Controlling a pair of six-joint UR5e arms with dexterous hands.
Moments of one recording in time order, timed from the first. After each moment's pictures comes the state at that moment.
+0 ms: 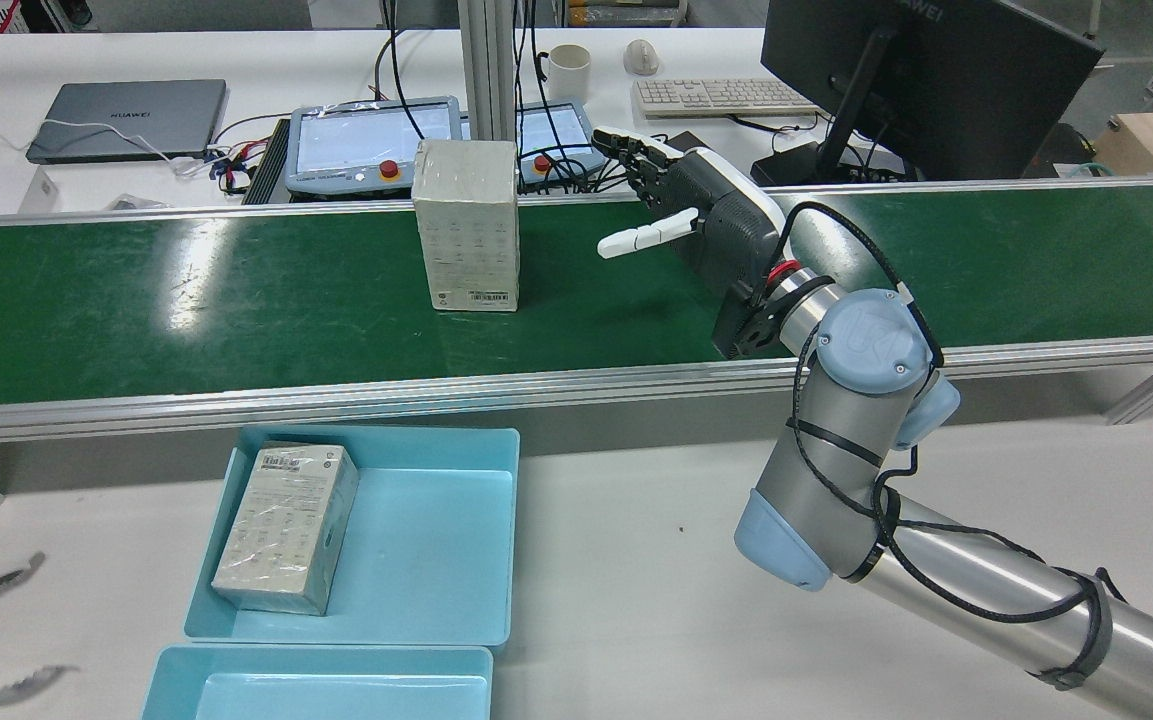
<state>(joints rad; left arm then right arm) -1.86 -1.90 -1.77 0.60 1.96 -0.16 0.78 -0.95 1.67 -3.50 -1.16 -0.16</state>
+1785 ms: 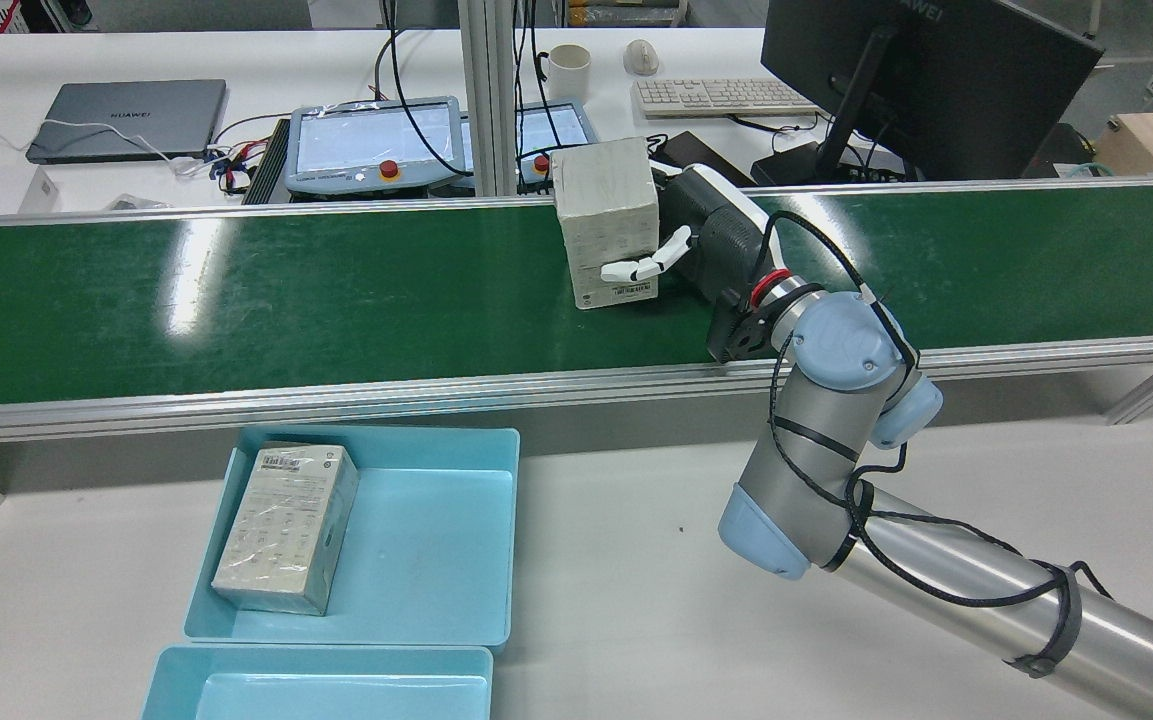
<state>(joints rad) -1.86 -1.90 -1.77 0.60 1.96 -0.16 0.78 -0.93 1.58 -3.50 -1.16 -0.16</state>
